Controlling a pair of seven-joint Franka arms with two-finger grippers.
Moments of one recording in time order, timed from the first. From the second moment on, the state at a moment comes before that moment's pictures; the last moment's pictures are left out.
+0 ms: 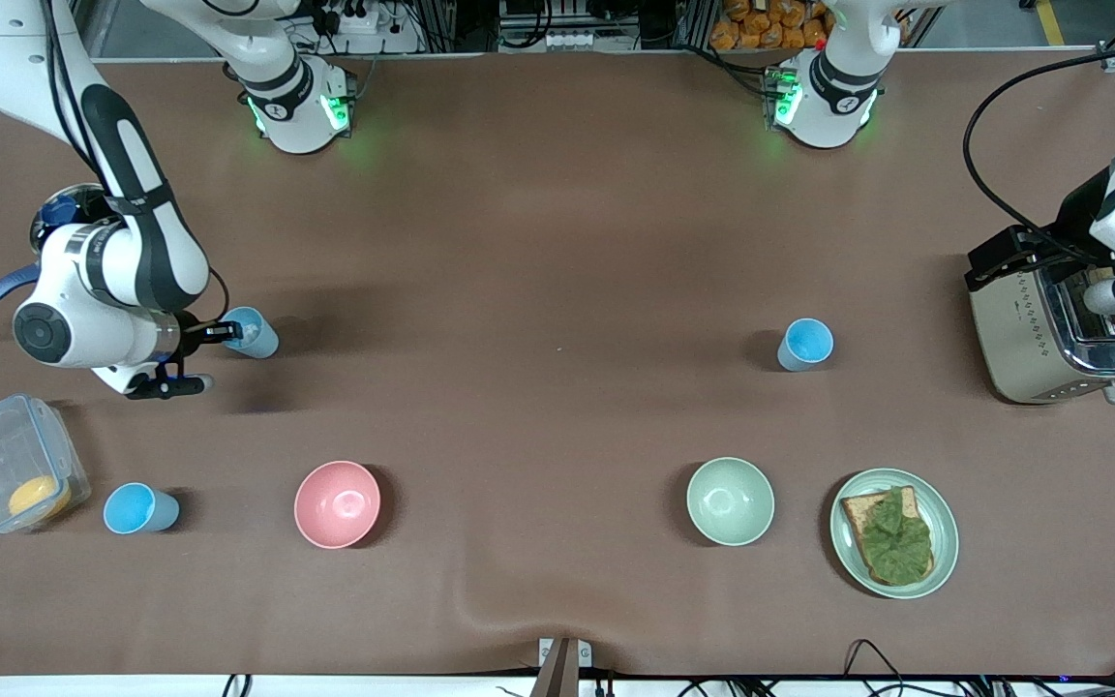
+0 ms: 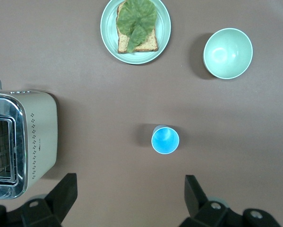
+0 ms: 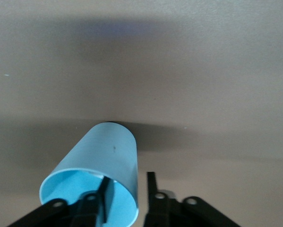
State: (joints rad) left arm 0.06 0.04 -0.13 -1.58 -0.02 1.62 -0.18; right arm -0.05 0.38 -0.05 -2.08 0.03 2.09 -0.20
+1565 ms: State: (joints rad) left arm 0.06 0.04 -0.13 -1.58 -0.02 1.62 -0.18; right arm 0.74 0.73 -0.03 -1.46 0.33 2.11 0.72
